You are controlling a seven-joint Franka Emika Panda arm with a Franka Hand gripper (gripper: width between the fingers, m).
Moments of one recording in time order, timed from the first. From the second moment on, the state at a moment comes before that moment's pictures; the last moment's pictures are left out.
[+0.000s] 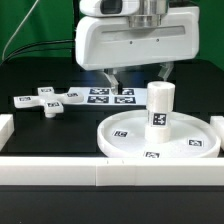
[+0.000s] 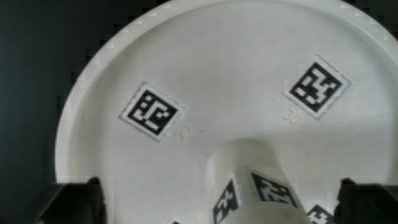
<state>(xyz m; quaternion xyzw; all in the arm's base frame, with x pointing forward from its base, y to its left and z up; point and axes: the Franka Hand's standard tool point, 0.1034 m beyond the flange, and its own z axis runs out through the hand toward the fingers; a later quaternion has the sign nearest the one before) 0.528 0.000 0.080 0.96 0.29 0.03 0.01</state>
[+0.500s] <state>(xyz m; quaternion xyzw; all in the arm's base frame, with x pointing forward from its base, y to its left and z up) 0.527 -0.006 0.079 0.92 0.39 0.02 0.01</state>
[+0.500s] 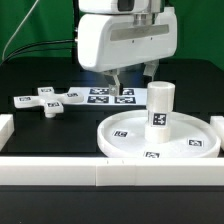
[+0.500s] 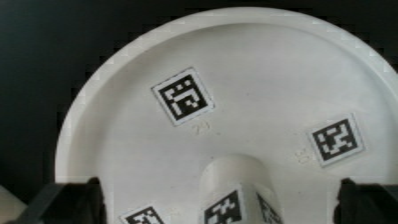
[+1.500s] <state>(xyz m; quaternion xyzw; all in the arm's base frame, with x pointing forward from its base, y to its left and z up) 0.497 -0.107 0.072 0.87 0.49 0.01 0.02</state>
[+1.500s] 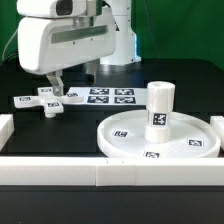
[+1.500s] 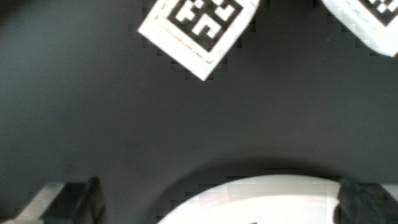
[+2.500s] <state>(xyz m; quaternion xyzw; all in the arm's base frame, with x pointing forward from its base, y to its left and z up) 0.438 -0.149 0.055 0.86 0.50 0.00 0.00</state>
